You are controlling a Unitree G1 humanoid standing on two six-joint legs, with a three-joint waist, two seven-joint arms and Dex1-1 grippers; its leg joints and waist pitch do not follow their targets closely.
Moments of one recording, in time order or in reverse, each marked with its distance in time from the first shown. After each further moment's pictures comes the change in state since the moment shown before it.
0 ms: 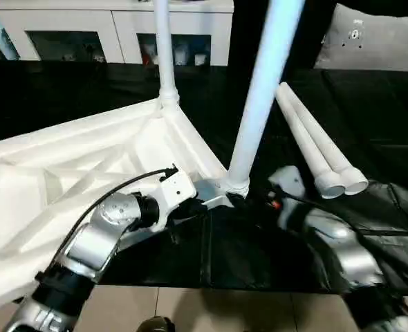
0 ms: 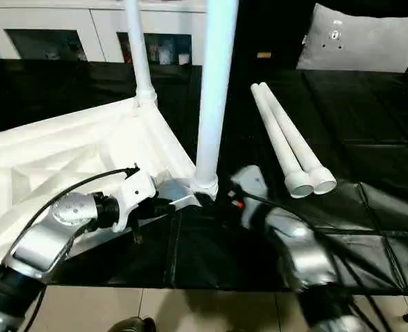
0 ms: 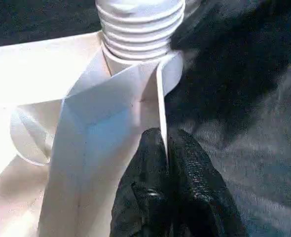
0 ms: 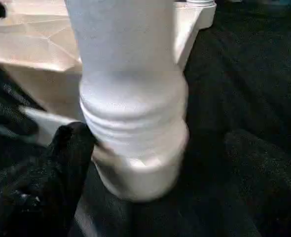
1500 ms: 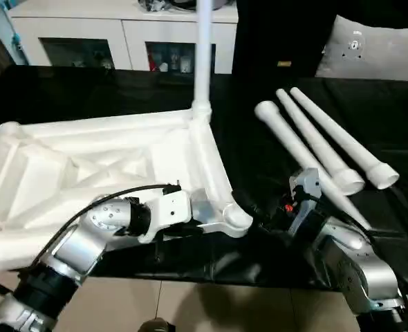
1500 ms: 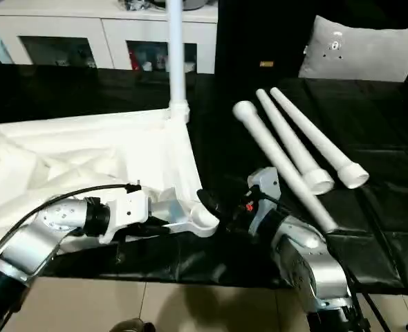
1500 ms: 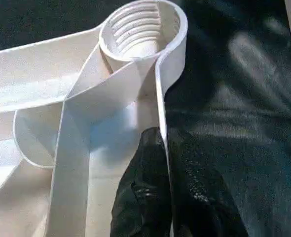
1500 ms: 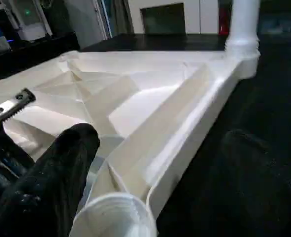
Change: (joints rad) left arm 0.004 0.123 -0.080 0.022 0.017 -0.216 -0.193; right arm 0.098 0.063 -0.072 -0.284 0.155 0.212 -0.029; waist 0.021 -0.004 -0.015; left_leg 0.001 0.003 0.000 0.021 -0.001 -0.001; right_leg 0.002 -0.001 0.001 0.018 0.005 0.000
